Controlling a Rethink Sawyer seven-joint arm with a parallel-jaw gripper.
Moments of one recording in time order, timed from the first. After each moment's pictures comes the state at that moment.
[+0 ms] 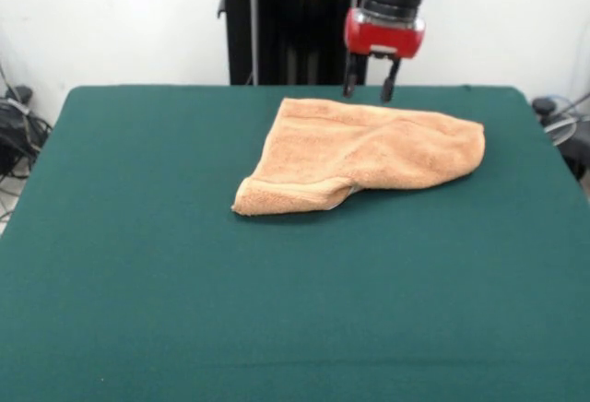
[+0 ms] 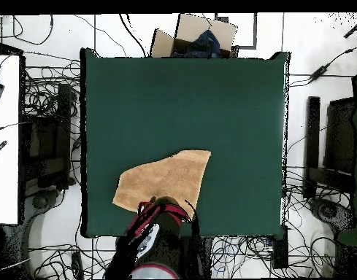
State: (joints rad) arm 0.13 -0.60 -0.17 2.00 -0.82 -0.04 2.57
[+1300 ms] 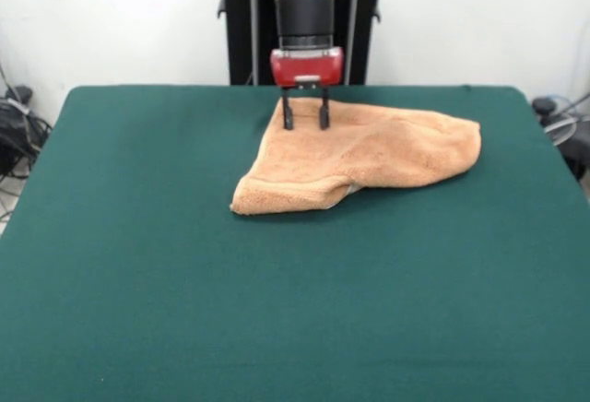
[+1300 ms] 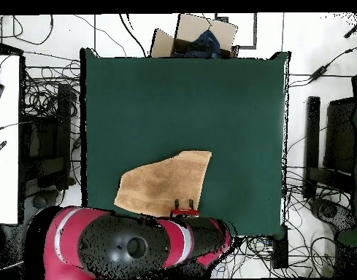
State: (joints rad) arm 0.10 -0.03 -0.57 1.90 -0.71 -0.95 2.57
